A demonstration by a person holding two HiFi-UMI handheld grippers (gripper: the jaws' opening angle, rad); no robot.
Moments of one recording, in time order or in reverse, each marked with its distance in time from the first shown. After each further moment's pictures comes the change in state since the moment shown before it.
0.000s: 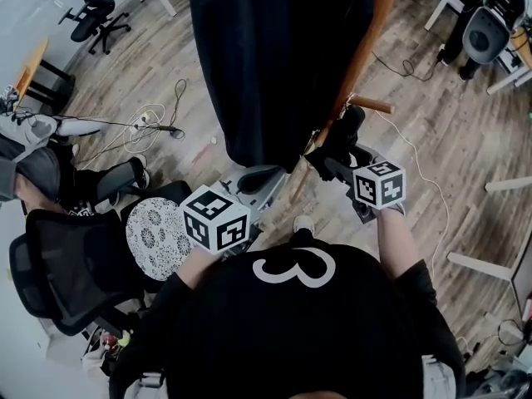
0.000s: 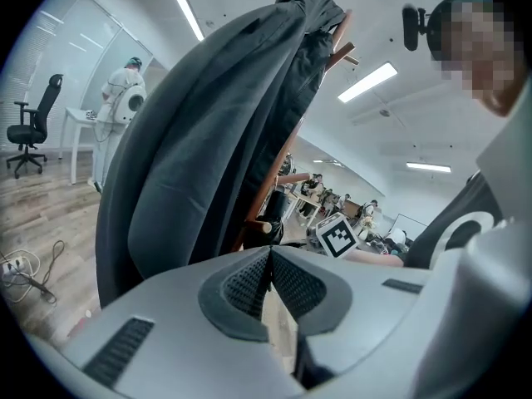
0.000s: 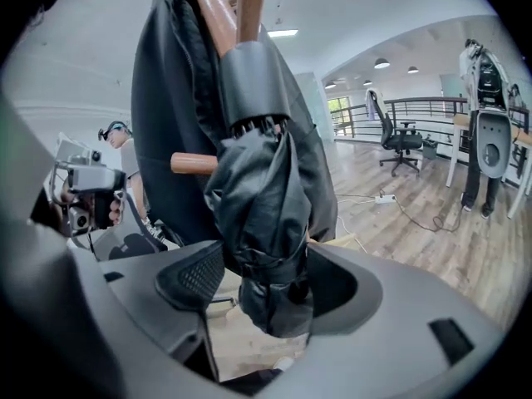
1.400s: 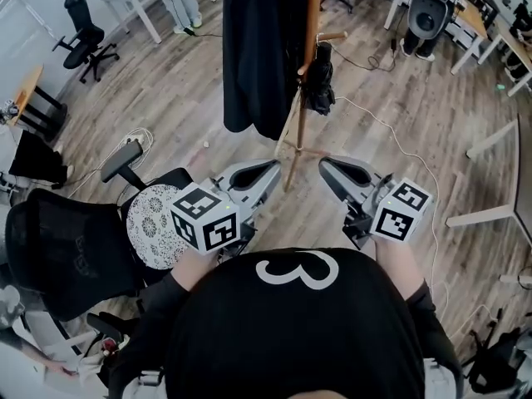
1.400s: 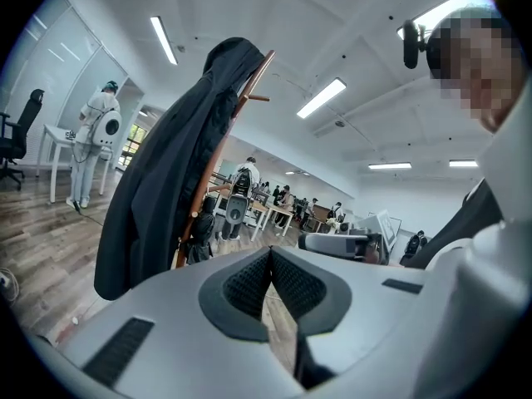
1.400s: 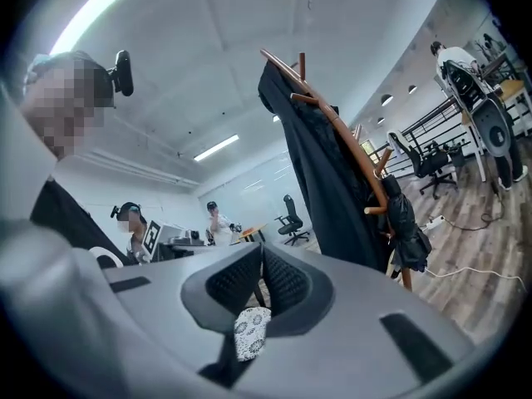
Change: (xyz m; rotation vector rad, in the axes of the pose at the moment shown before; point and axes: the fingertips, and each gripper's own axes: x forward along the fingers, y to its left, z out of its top) left arm -0.168 -0.169 -0.072 0.123 -0.115 -0.157; right arm -0.235 0.288 -0.035 0.036 -0.498 0.272
